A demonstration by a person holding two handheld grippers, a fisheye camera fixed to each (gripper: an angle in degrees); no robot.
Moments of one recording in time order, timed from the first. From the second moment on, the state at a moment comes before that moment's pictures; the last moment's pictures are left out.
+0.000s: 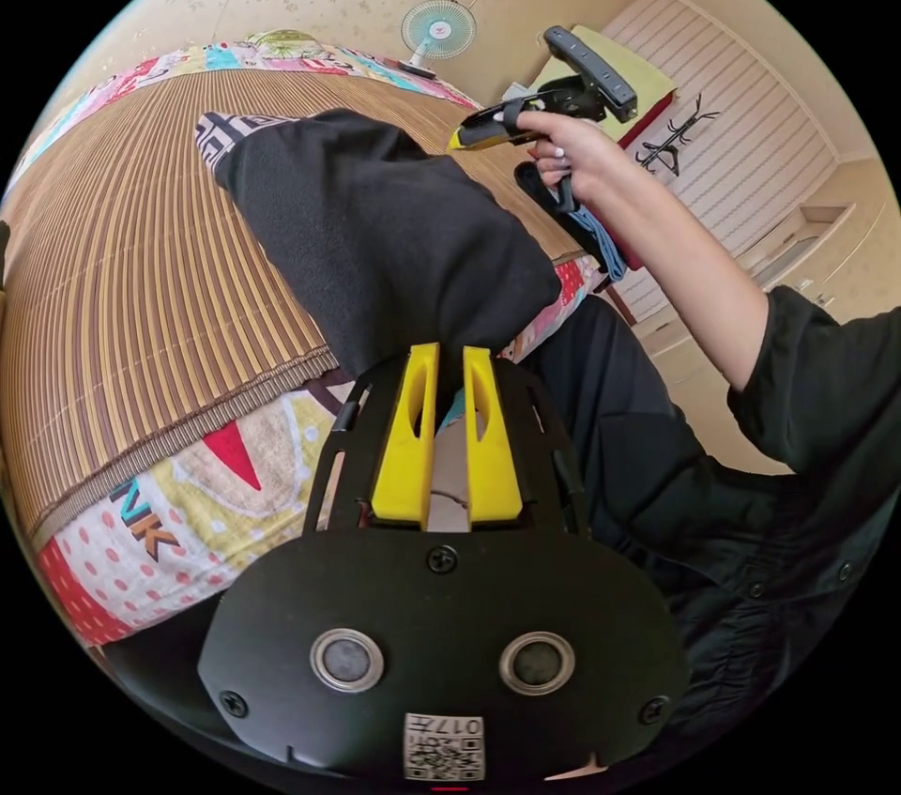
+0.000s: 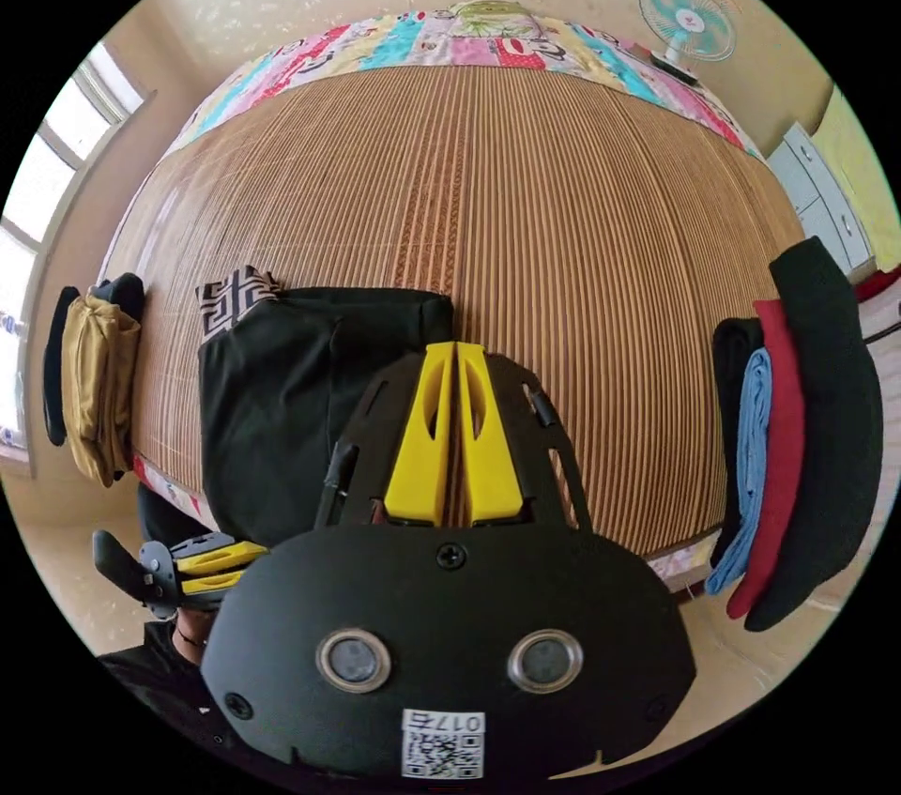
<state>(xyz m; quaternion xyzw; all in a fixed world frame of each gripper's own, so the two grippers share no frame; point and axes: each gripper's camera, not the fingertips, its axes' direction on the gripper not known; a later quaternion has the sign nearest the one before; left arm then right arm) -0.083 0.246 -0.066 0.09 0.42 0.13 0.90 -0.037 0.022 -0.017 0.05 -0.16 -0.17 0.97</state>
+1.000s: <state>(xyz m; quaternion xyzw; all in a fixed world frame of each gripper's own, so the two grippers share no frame) -0.165 0.274 -0.079 0.11 0.36 0.03 0.92 0.211 0.190 -0.078 0.15 -0.24 -0.11 0.95</state>
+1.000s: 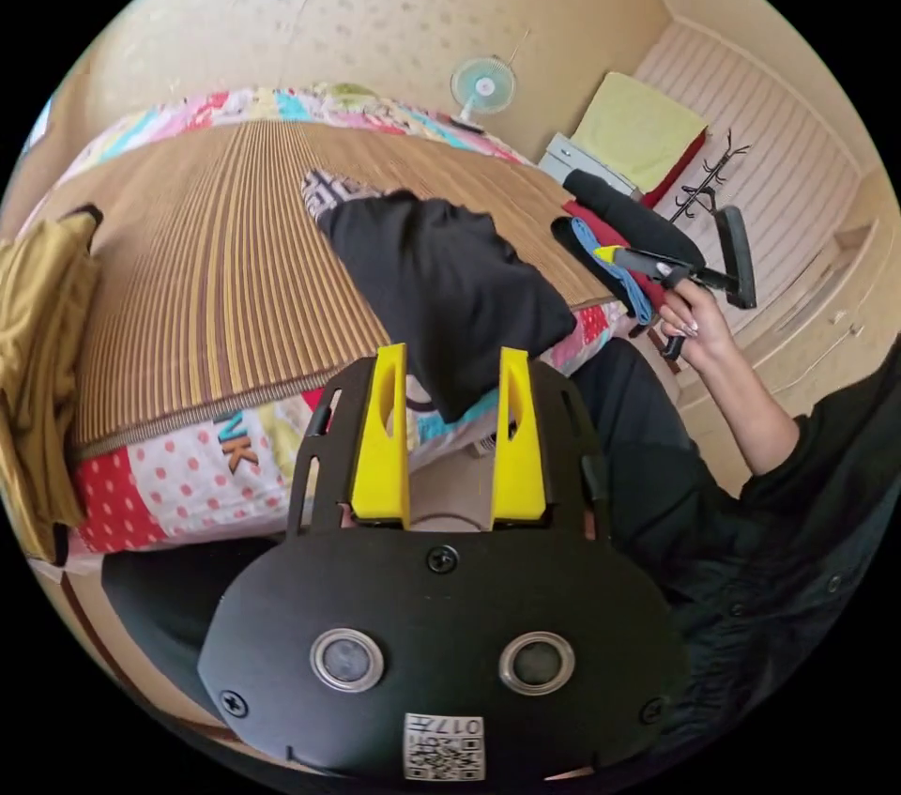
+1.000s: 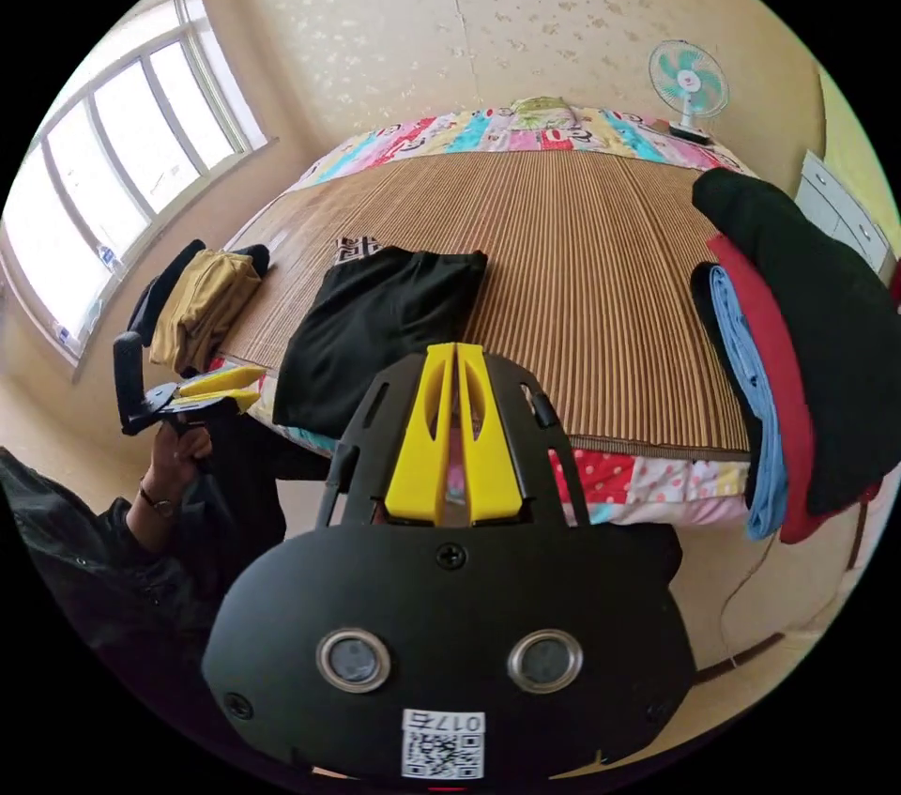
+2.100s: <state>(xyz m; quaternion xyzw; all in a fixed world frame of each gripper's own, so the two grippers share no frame) -0.218 0.281 -0.013 0.09 0.57 -0.08 0.82 0.359 0.163 0.044 -0.22 -0.69 0.08 0.69</state>
